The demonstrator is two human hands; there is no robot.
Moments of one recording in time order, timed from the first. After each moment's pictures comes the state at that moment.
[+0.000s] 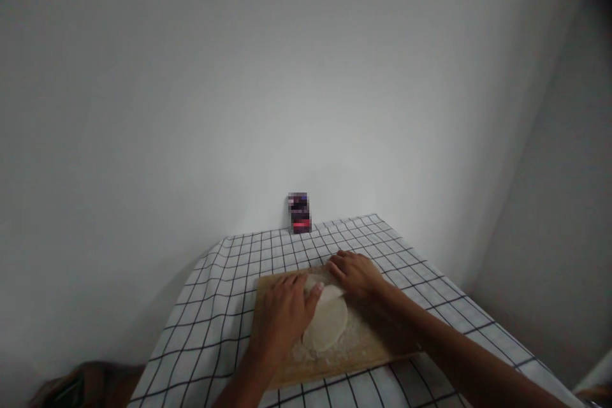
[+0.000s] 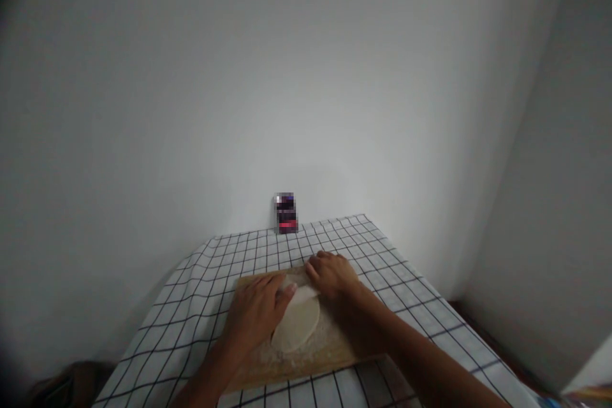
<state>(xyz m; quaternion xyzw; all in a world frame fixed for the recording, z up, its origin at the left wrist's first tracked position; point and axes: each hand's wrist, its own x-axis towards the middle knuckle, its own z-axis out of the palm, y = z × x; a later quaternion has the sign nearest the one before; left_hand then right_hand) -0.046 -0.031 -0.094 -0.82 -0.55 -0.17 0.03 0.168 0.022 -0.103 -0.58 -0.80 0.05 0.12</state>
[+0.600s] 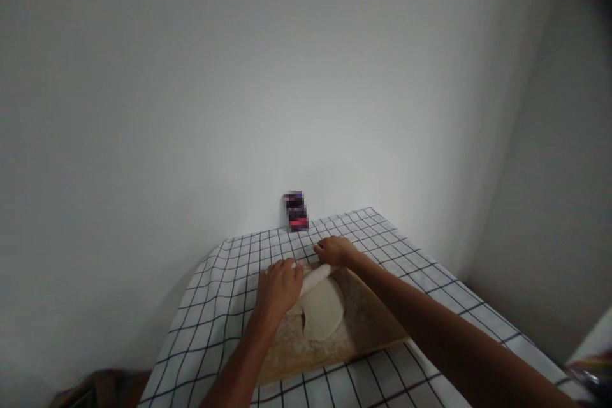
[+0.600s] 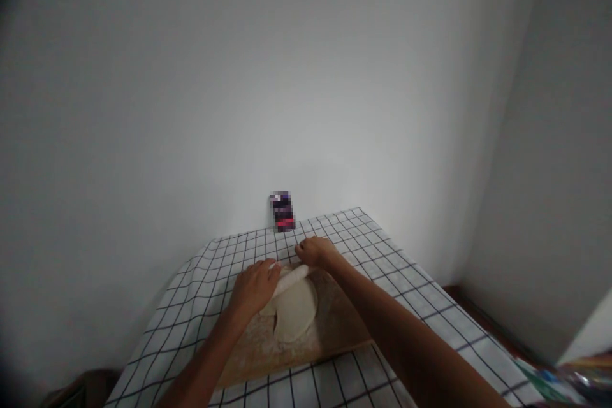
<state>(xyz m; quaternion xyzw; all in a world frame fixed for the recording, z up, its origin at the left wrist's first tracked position) -0.050 0.008 -0.093 -0.78 -0.61 -0.09 0.08 0.149 0.086 -0.100 -0.62 -0.78 0.08 0.10</state>
